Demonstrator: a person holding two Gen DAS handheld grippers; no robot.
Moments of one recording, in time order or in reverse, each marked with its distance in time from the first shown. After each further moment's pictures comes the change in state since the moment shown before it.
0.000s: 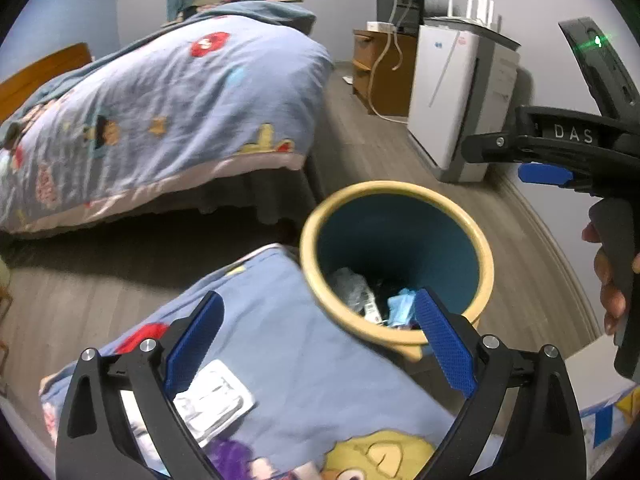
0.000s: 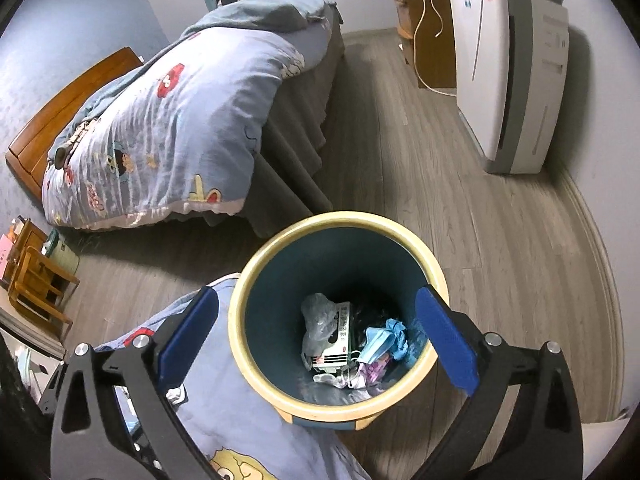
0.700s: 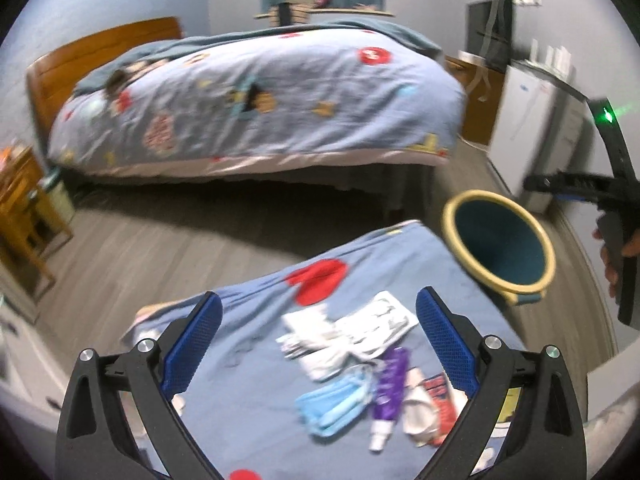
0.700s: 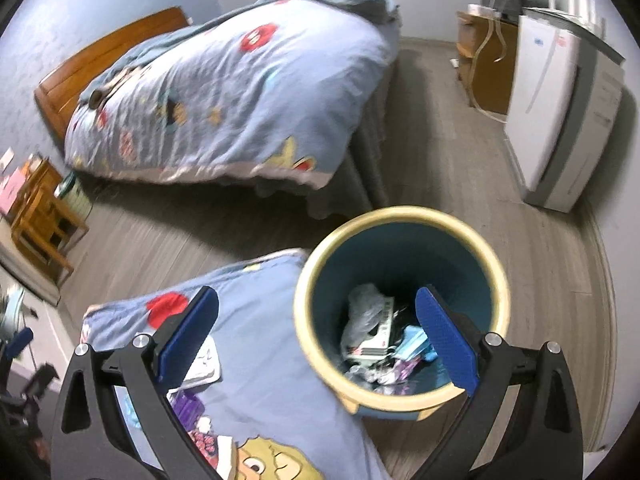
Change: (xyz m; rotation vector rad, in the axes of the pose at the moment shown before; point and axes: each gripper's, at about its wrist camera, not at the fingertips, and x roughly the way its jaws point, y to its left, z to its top) left arm -0.122 0.155 -0.079 -0.203 -0.027 0.212; right arm 0.014 0.099 -0.030 -0.213 0.068 0.058
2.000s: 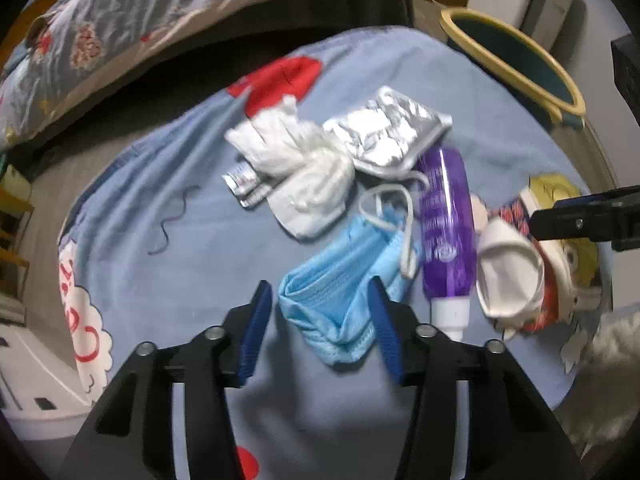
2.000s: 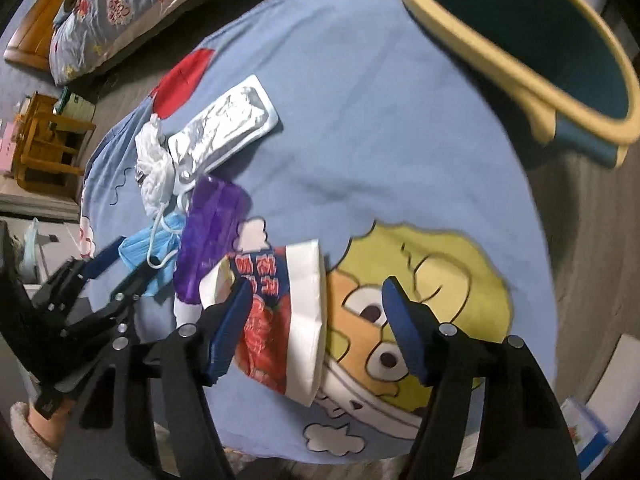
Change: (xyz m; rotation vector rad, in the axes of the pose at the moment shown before) left arm 0.117 -0.008 -0.112 0.225 0.451 -0.100; right arm 0.087 0.065 -0.171 0.165 0.562 0.120
